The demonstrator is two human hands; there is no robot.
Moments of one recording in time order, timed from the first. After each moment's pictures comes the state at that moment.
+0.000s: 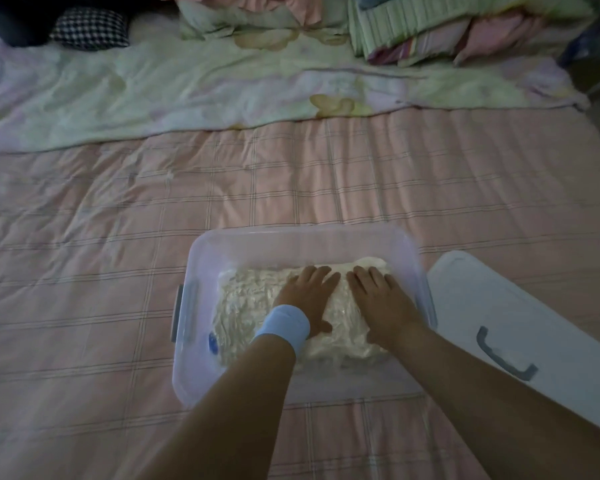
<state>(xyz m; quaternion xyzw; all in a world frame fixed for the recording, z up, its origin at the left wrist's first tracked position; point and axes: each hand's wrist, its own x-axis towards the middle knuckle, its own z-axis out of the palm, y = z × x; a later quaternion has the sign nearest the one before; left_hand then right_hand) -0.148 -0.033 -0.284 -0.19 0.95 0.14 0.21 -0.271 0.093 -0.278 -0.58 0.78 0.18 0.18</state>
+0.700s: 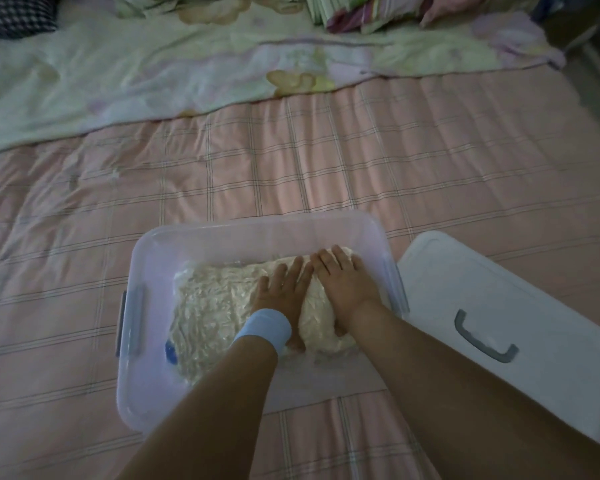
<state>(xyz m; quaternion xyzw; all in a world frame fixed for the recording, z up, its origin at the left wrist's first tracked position) -0.178 -0.016 -0.327 -0.21 0.92 0.05 0.32 -0.299 0.068 -0.315 -0.53 0.79 0.20 0.23</state>
